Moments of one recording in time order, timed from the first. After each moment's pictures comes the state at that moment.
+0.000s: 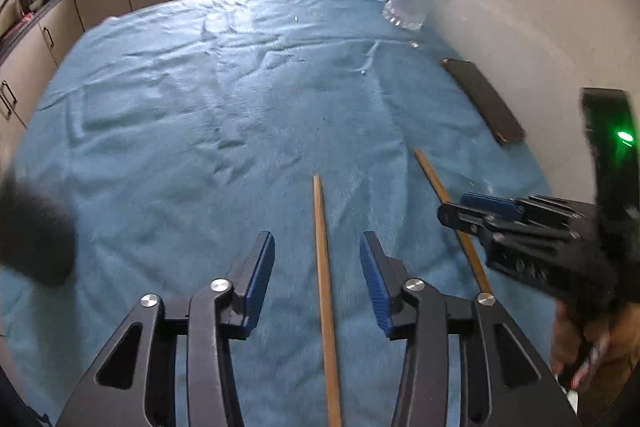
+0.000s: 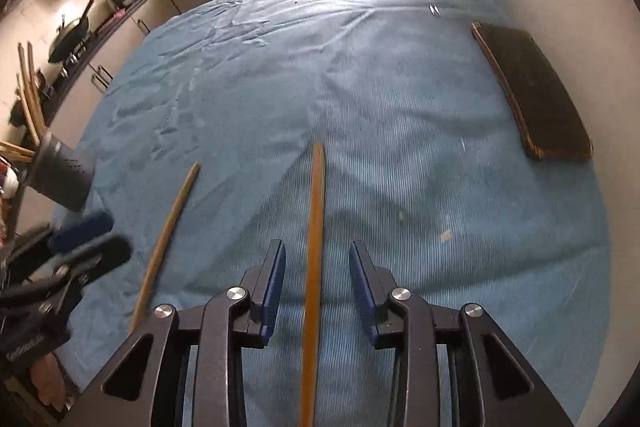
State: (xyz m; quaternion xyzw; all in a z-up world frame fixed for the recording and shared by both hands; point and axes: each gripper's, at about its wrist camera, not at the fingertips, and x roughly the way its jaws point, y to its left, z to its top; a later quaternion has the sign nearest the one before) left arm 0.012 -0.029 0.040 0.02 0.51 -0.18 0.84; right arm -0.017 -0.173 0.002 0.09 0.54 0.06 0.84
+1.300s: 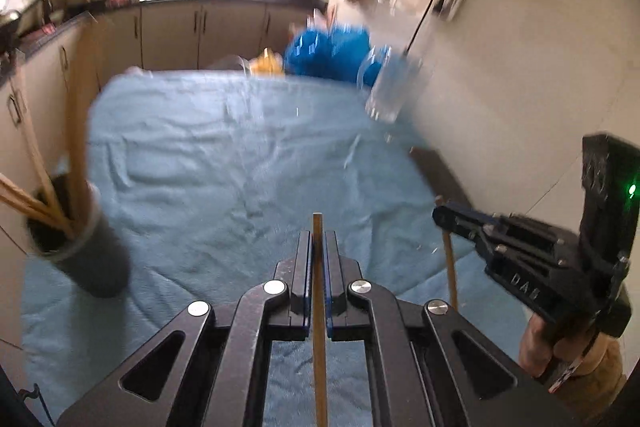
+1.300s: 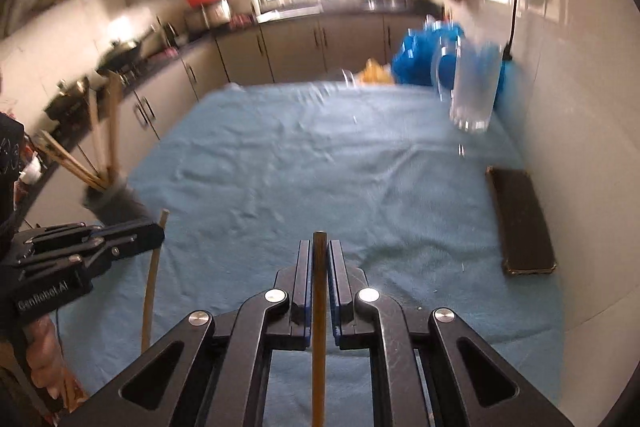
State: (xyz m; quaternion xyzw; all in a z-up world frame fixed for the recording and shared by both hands) left arm -0.042 0.030 0.140 -0.05 0.38 -0.20 0.90; right arm -0.051 -0.131 0.099 0.04 0.38 0.10 0.92
